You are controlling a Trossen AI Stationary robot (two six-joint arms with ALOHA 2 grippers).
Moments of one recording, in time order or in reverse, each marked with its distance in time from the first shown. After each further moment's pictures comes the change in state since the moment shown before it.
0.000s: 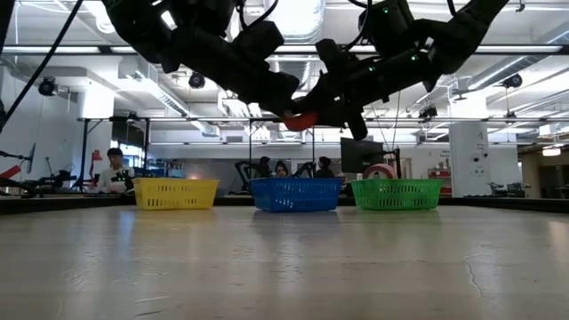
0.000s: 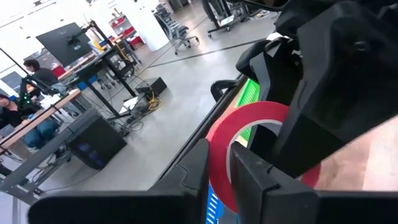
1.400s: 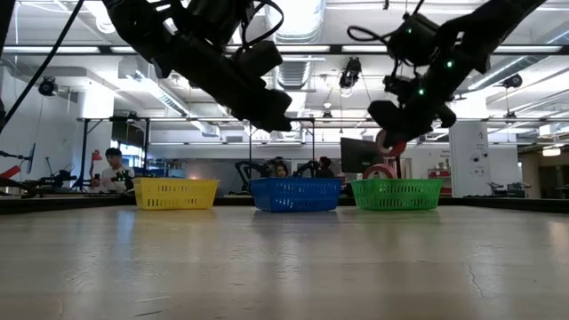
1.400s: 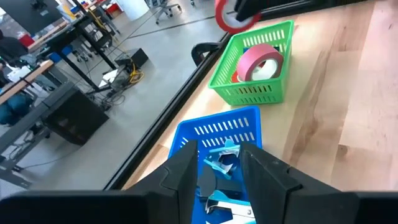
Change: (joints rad) left arm 0.004 0.000 -0.001 -0.192 0.056 -0.142; right arm -0.158 -0.317 -0.097 -0.678 0.555 -0.114
